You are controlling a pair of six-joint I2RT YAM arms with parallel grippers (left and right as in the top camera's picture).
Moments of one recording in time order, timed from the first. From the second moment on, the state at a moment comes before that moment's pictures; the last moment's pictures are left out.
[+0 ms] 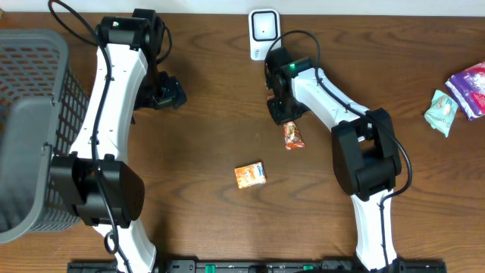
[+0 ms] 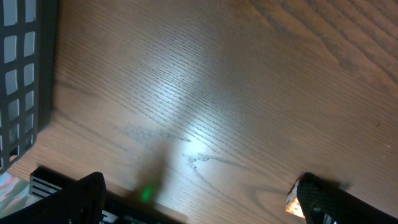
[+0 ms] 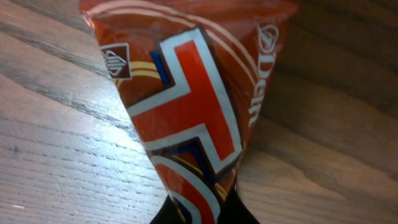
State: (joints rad) left arm -0.09 1.95 1.94 -1.62 -0.08 -0.53; right arm 0.42 2.28 1.77 -1.00 0.05 0.07
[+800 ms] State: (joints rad) left arm -0.09 1.95 1.94 -1.62 -0.08 -0.53; right arm 0.41 2.28 2.17 -0.63 -0.02 0.31
